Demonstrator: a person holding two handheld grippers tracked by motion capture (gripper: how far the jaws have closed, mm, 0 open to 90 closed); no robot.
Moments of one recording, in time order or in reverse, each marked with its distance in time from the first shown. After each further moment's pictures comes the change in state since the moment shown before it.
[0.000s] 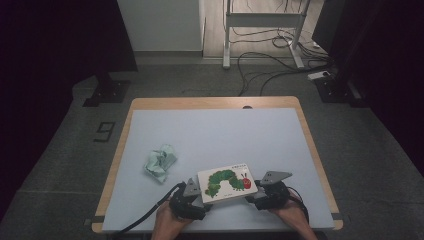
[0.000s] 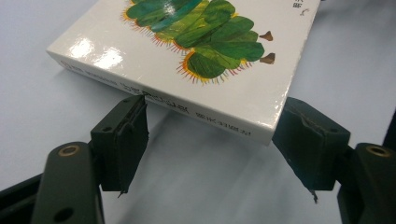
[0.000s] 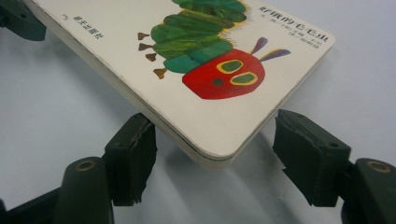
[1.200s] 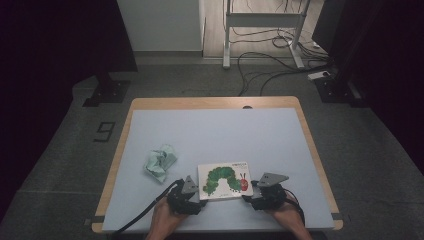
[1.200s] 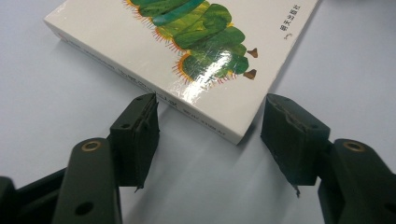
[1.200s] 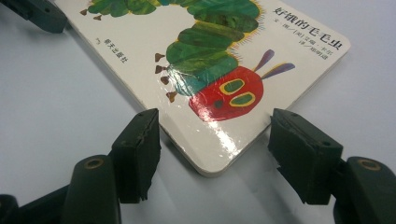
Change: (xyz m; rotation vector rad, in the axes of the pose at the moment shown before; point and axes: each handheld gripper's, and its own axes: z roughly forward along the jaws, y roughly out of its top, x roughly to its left) left arm 0.021 -0.002 0.005 0.020 0.016 0.061; right arm 0.007 -0.002 0.010 -0.025 -0.051 -0.022
